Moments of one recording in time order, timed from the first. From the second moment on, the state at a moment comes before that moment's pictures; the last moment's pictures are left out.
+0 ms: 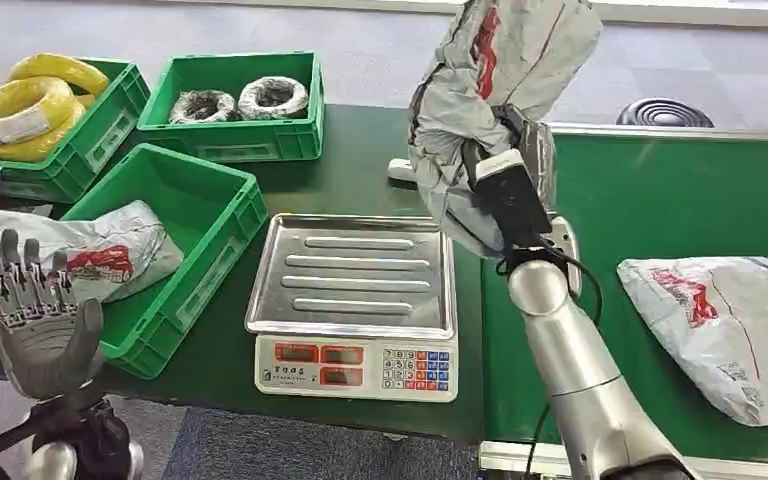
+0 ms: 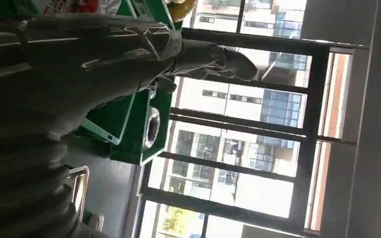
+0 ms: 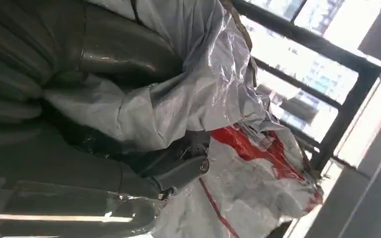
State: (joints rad) left arm 0.04 -0.08 0.04 -1.80 0.31 0.08 -0.68; right arm -0.71 0.04 0.41 -1.10 0.35 -0.23 -0.37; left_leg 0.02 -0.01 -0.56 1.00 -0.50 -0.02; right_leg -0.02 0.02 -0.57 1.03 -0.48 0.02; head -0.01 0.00
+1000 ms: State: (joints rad) left arm -0.25 -0.05 0.06 -1.37 -0.05 -0.12 -0.44; right arm -0.59 0.03 0.52 -0.92 0.32 0.14 -0.53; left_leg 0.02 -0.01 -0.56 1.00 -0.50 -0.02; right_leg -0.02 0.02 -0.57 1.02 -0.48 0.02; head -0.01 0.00
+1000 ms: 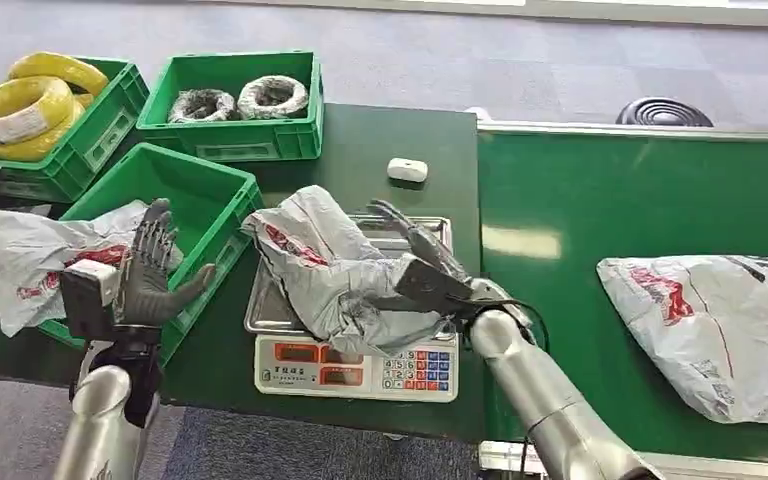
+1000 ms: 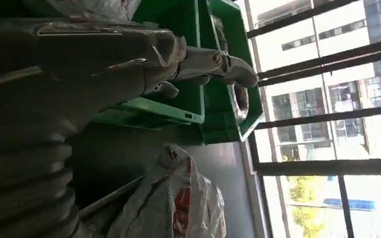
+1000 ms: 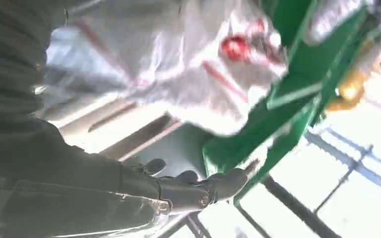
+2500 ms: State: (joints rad) left arm -0.66 0.02 -0.32 -1.21 -0.37 0.21 -0.21; right arm -0.02 -0.13 -0.01 -1.81 0.16 -0.15 -0.66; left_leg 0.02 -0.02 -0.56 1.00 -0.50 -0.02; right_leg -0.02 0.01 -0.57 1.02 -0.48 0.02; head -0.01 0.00
